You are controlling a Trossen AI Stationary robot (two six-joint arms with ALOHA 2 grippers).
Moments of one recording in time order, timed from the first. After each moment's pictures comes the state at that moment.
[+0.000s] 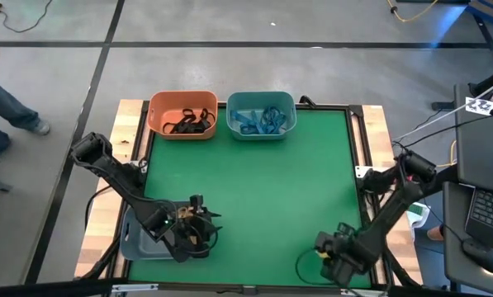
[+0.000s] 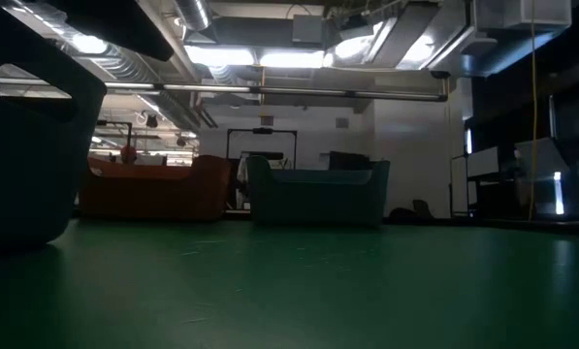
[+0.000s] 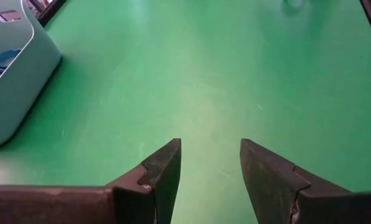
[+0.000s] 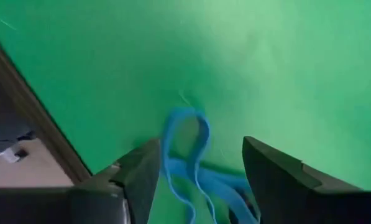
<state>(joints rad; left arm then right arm) -0.73 1.59 1.02 -0.38 -0.79 -0.56 0.96 1.72 1.20 -0.96 0.02 1.43</state>
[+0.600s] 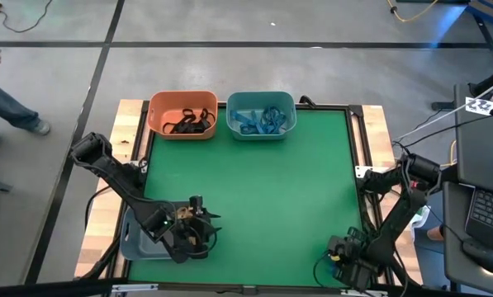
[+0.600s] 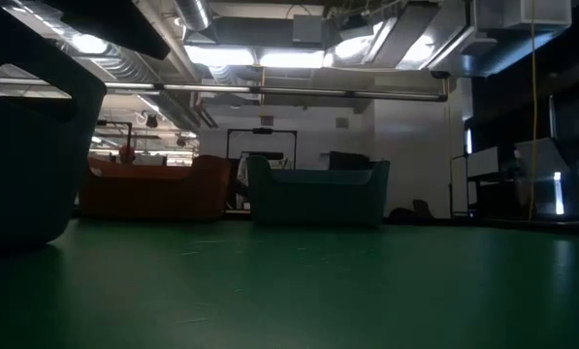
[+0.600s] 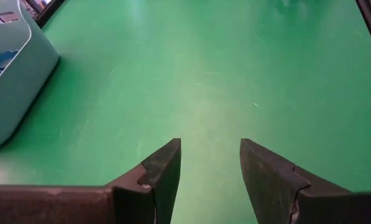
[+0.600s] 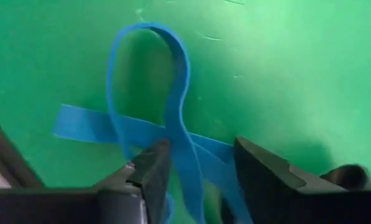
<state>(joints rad) -0.74 1.59 1.02 -0.38 -0.79 -0.56 1.12 1.72 0.99 -0.75 0.04 1.60</state>
